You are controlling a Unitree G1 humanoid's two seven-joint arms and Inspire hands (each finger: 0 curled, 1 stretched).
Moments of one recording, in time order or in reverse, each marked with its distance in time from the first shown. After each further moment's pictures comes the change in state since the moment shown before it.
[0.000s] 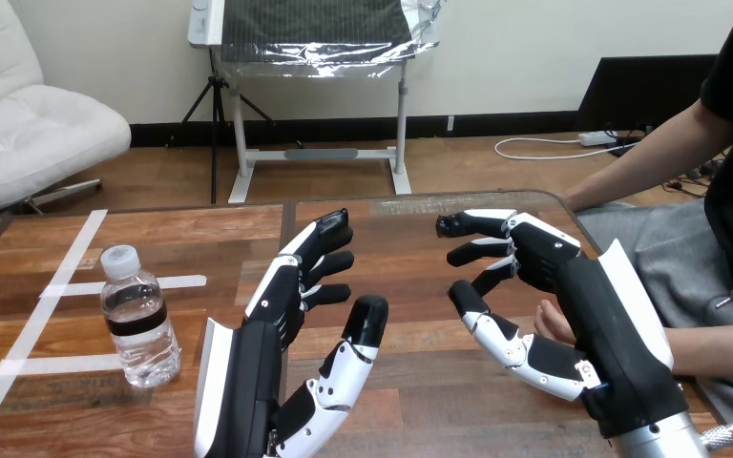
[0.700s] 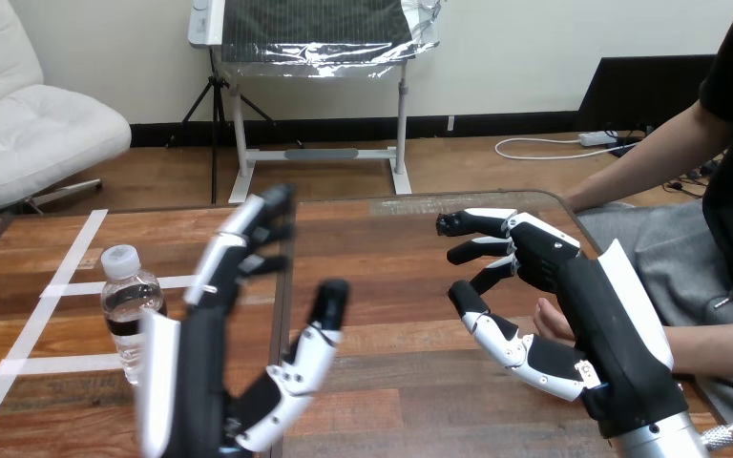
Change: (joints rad) left arm 0.001 -0.008 0.121 -0.049 0.196 -0.033 0.159; right arm 0.000 0.000 0.000 0.000 -0.001 0.000 0.000
